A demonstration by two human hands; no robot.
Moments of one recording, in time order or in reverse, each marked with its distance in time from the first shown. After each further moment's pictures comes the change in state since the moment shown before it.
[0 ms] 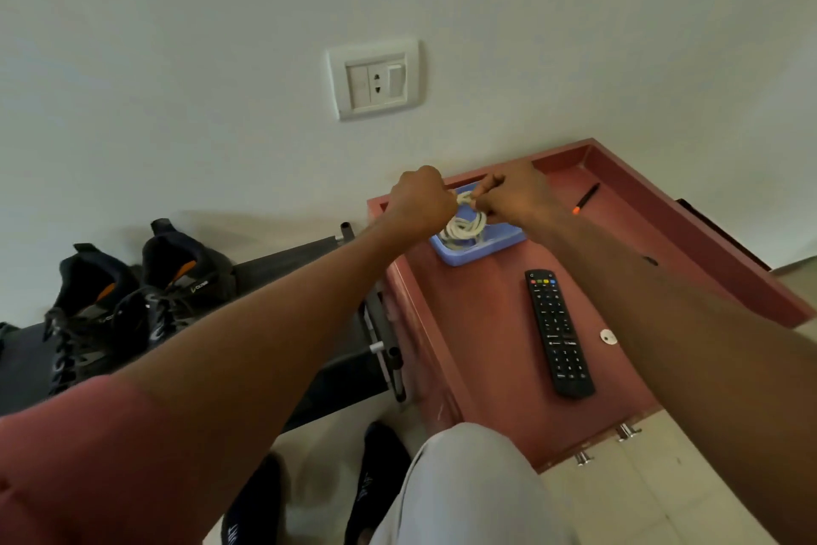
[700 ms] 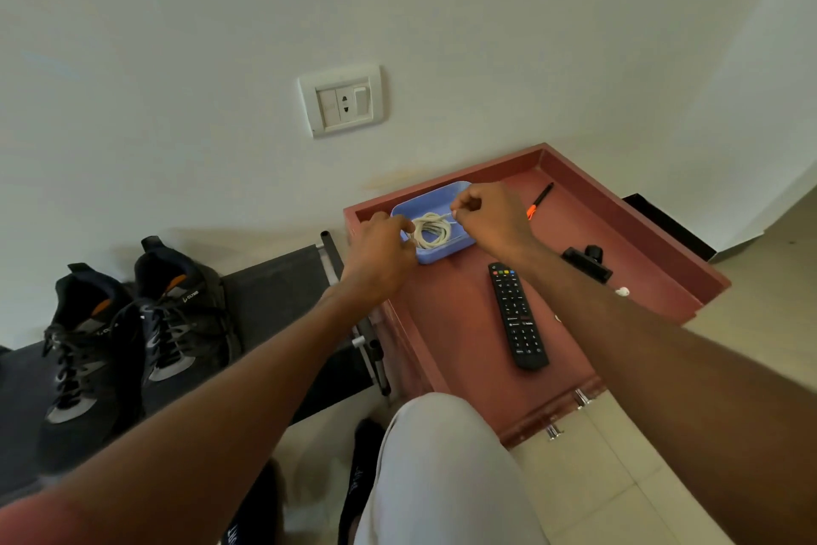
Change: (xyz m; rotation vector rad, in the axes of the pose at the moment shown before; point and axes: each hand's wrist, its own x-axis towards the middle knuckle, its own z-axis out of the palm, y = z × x) left_hand -0.077 -0.022 0.009 0.068 0.032 0.134; right_hand -0.060 0.012 -0.013 -0.091 0.122 -0.186
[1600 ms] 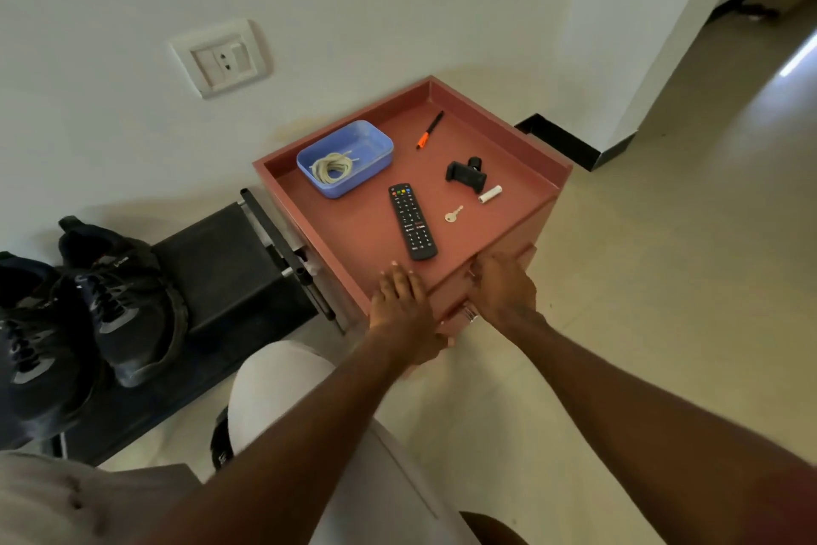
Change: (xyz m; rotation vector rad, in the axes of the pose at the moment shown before) left_hand -0.203 0.099 0.102 0.654 -0.618 0.187; right_hand -0.250 0.114 -0.054 -0.434 -0.068 0.417
